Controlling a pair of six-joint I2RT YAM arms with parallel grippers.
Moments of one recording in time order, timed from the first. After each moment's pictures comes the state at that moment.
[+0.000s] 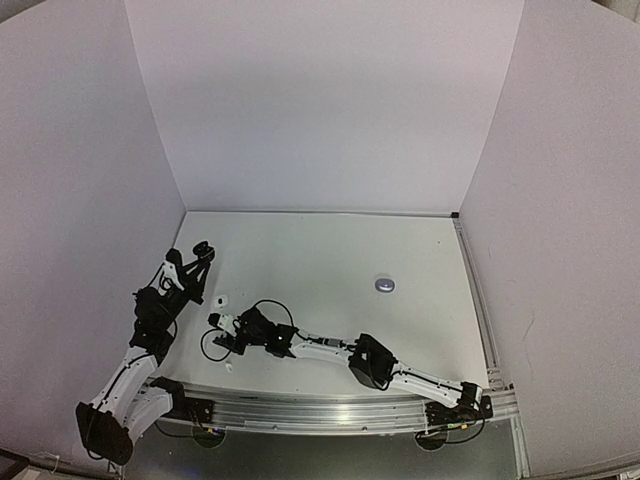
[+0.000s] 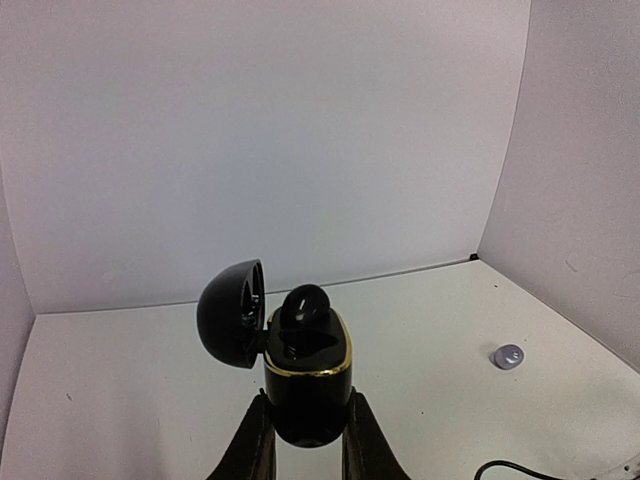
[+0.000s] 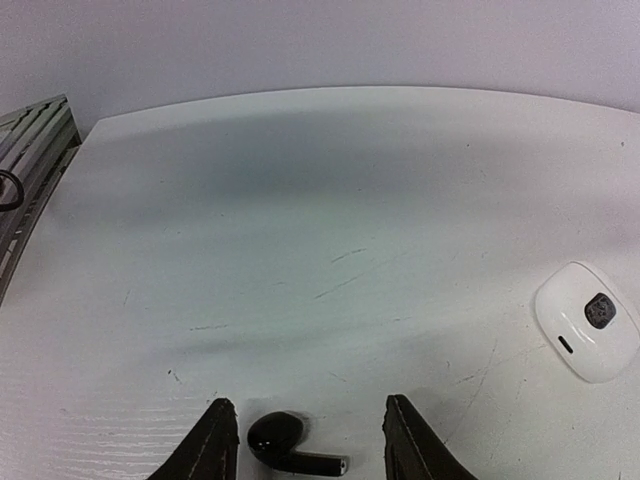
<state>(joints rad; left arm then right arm) -0.20 0.79 0.46 0.39 0.29 -0.15 1.20 3.02 2.65 0.01 -0.20 -0.09</state>
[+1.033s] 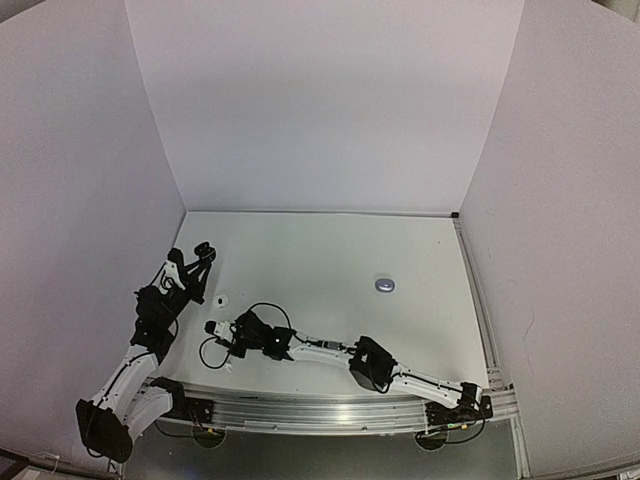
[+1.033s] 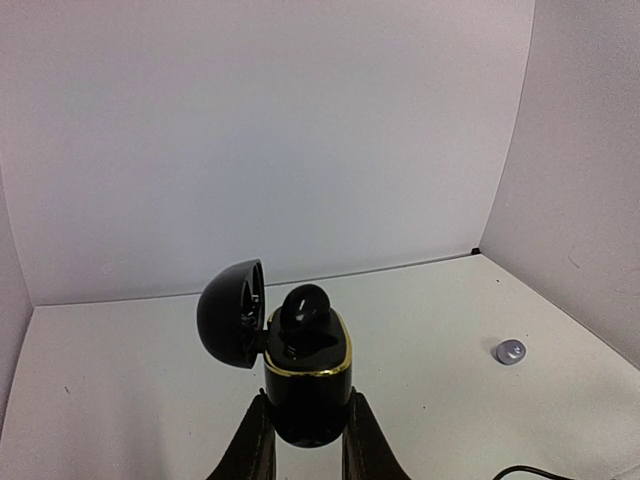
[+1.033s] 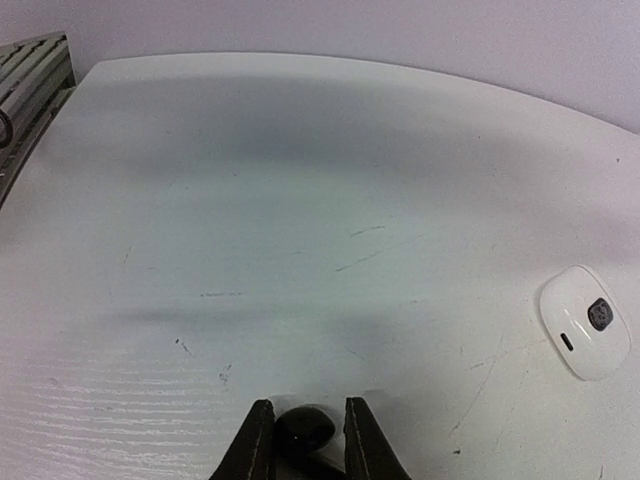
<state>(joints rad) -0.20 0.81 0.46 0.39 0.29 -0.15 1.22 3.02 2.68 -0.11 -0.13 -0.23</state>
